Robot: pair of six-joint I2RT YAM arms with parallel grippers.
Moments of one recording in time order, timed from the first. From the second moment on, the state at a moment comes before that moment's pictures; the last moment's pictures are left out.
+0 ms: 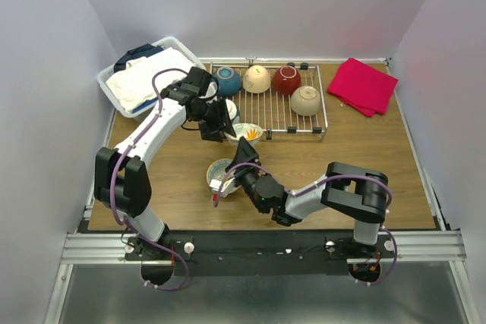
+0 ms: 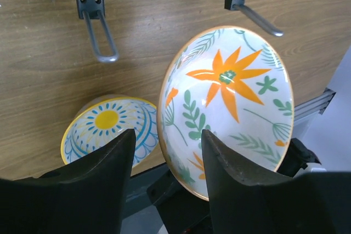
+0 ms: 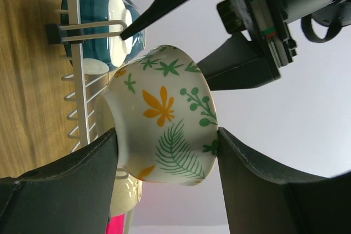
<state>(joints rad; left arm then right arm) -0.37 1.64 1.44 -0.90 0.41 -0.60 1.26 1.86 0.67 1.27 0.69 -1.68</state>
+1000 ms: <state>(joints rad) -0.32 1.64 1.60 -0.91 0.32 -0.58 1.31 1.77 0.65 1.30 0.77 -1.63</state>
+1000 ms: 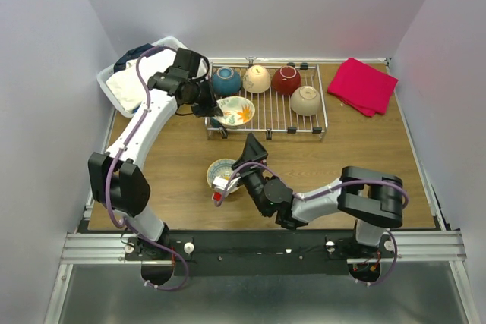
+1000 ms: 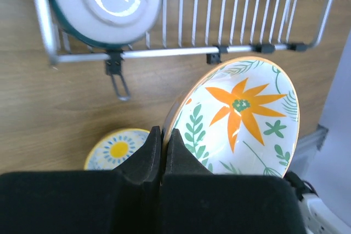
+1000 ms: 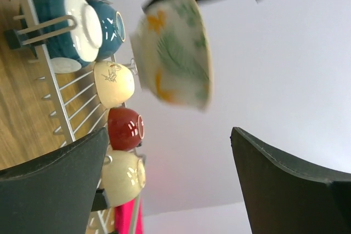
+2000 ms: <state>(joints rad) -0.40 1.00 0.87 -0.59 0.12 -0.41 1.09 1.31 0.89 0.12 0.79 -0.21</state>
